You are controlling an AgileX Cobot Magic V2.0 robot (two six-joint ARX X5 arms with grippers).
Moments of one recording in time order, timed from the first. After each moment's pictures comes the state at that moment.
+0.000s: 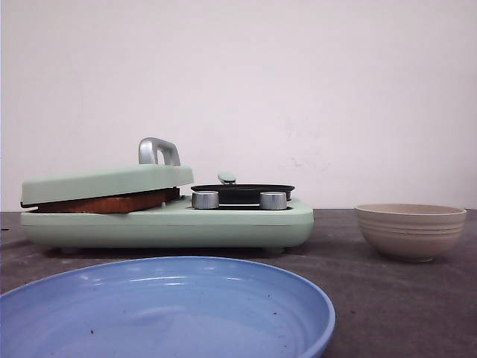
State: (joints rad) left arm -0.32 0.68 1.31 -1.04 0.13 -0.02; right arm 0.25 0.88 1.04 -0.18 -0.18 -0.02
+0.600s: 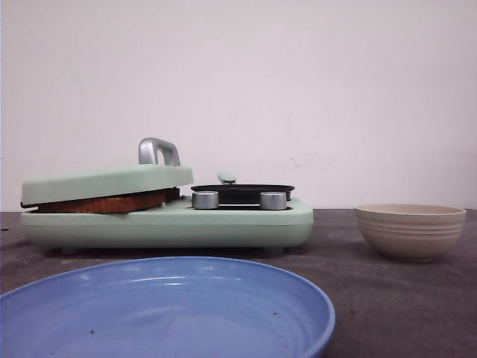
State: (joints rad) left arm -0.32 0.64 0.88 -0.61 0.31 -0.16; right arm 0.24 0.36 0.56 -0.25 -0.02 0.02
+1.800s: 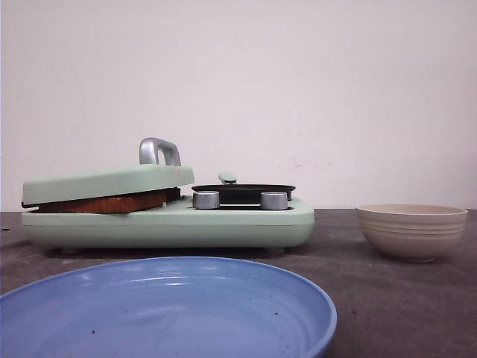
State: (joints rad) left arm -0.19 0.35 0.63 -0.37 0.25 0.16; right arm 0.24 0.36 0.56 -0.23 -0.03 0.04
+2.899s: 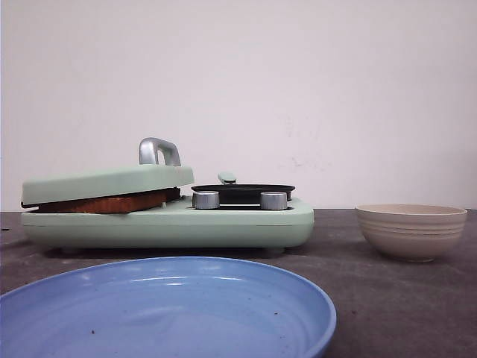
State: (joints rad) left arm -0.02 0.00 0.03 -0.18 -0.11 -0.01; right arm 0.24 0.36 0.56 -0.23 -0.03 0.04
